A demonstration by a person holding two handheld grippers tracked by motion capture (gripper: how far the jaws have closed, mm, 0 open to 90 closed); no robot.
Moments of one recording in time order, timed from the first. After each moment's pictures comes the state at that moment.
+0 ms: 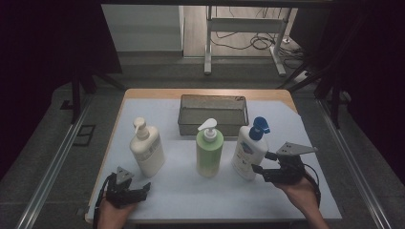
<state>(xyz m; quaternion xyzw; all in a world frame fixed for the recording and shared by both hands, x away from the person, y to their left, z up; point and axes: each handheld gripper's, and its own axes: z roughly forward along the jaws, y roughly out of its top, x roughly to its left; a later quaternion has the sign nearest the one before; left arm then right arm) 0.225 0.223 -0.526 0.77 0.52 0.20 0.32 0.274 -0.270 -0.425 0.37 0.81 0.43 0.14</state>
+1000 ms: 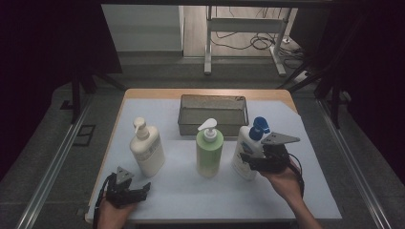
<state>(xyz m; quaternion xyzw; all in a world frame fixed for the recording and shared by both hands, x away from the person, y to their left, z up) 0.225 0.223 -0.526 0.77 0.51 0.20 0.32 0.300 -0.234 -0.421 0.37 0.81 0.41 0.17</state>
